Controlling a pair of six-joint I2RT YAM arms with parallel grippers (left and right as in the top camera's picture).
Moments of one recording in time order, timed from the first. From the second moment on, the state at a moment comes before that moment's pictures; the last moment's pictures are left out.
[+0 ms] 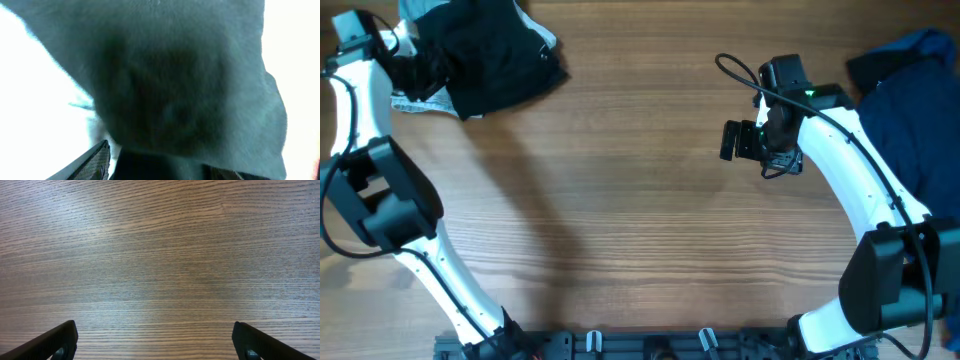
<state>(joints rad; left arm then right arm) 0.41 2.31 2.00 -0.83 0.53 -0.21 0.17 1.72 1.32 -1.03 -0.10 0.34</state>
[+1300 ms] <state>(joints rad) 0.46 2.36 2.00 -0.40 0.54 -0.68 0.17 1.72 1.32 -1.02 -0.16 0.34</state>
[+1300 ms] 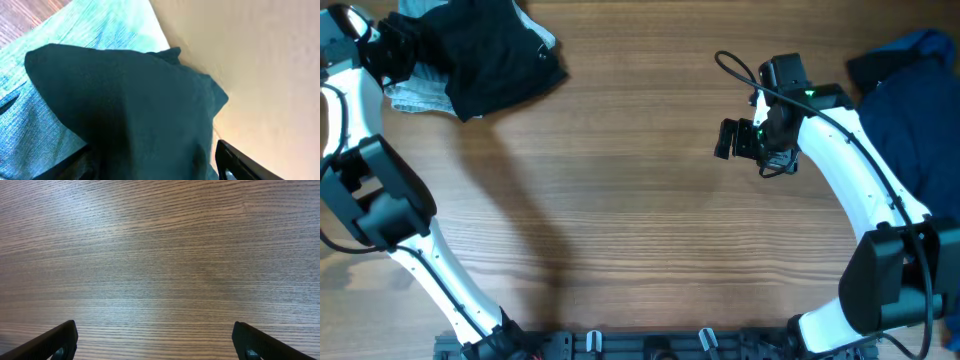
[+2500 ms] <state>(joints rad) 0.48 2.46 2.16 -0.12 0.63 -0.65 0.17 1.72 1.32 -1.05 -0.16 0.34</state>
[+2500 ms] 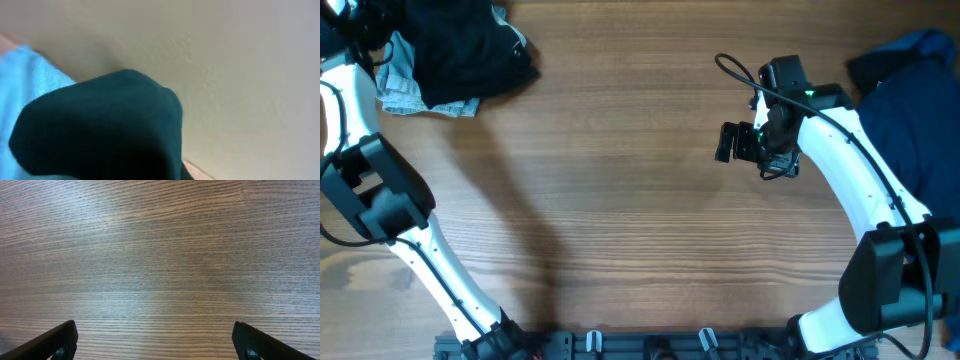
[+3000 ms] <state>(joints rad) 0.51 2.46 2.17 -0.28 0.13 -0.39 0.17 1.72 1.32 -1.06 -0.16 0.34</state>
